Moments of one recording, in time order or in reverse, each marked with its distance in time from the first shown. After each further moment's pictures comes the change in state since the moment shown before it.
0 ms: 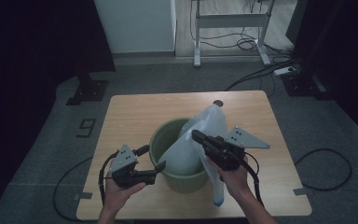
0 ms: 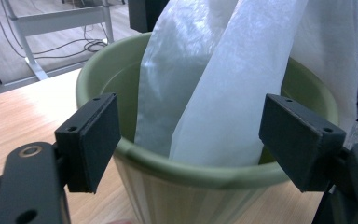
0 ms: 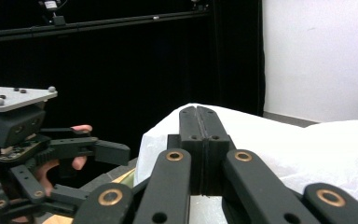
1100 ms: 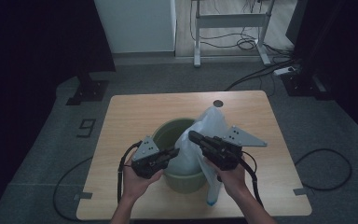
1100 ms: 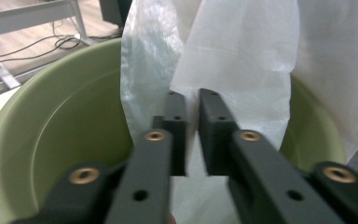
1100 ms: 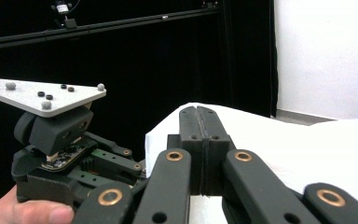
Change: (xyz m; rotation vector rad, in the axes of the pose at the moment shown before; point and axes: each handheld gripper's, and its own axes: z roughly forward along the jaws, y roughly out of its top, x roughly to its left) left arm -0.010 0.021 0.043 0.033 -0.100 0.061; right arm -0.001 -0.003 0.005 -0.003 0.042 0.029
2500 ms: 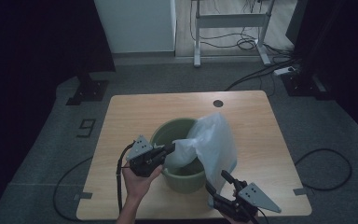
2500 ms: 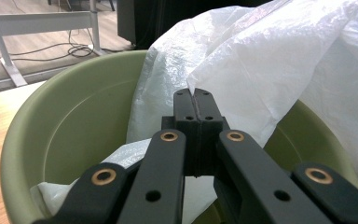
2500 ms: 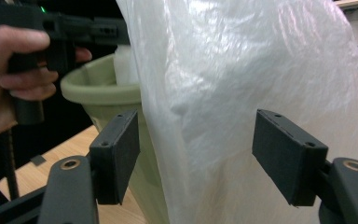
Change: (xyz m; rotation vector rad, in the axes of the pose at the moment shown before) left arm 0.007 -0.010 -0.001 -0.085 0.052 -0.129; right arm 0.028 -0.122 -0.078 0.018 -0.291 0.027
